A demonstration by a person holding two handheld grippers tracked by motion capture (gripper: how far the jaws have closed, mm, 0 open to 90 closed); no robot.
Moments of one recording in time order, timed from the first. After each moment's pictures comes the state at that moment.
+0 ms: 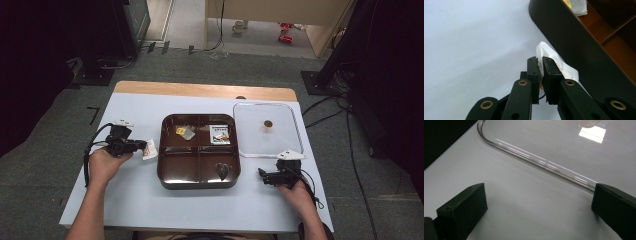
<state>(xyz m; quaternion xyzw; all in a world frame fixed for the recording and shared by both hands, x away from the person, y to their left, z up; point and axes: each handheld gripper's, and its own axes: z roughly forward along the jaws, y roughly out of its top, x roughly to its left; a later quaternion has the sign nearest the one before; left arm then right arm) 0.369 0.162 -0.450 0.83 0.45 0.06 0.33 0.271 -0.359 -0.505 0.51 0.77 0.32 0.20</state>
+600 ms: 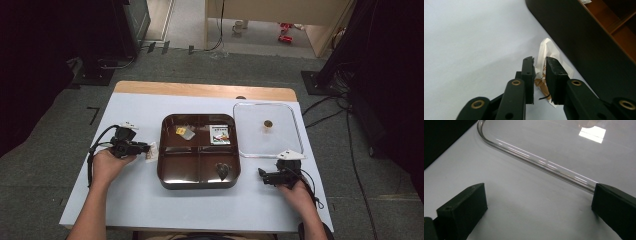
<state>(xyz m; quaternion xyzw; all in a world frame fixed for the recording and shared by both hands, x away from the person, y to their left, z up) 0.370 0.157 -0.458 0.84 0.44 0.05 0.31 0.271 -0.359 -0.505 0.51 0.77 0.32 0.20</state>
